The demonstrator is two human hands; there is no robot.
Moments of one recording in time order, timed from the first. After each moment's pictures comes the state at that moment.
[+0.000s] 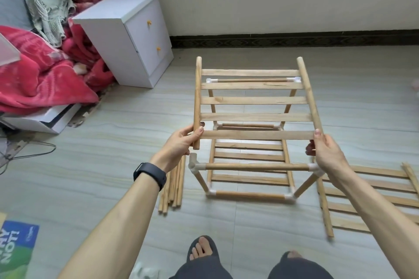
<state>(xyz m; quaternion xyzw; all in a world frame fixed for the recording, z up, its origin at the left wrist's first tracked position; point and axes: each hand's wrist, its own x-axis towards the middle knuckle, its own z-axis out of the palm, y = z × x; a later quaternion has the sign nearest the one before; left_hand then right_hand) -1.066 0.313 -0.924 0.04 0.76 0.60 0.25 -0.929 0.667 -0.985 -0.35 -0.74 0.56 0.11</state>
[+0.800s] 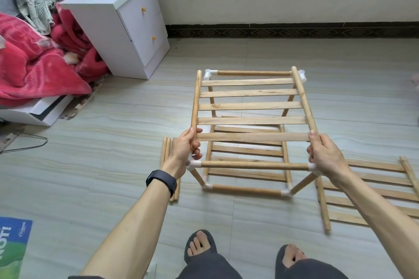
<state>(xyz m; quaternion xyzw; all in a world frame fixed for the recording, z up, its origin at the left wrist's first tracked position) -1.064 0.323 -0.986 -0.10 0.65 0.71 0.25 -0.922 0.661 -0.993 -0.33 -0.77 0.54 0.08</state>
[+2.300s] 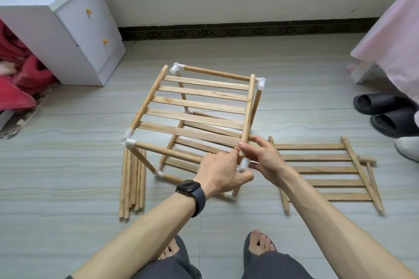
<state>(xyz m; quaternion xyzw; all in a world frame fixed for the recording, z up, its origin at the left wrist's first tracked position) -0.952 0.475 -0.968 0.41 0.91 0.10 0.07 -0.900 0.626 -0.981 -0.26 -0.56 0.79 -0.02</state>
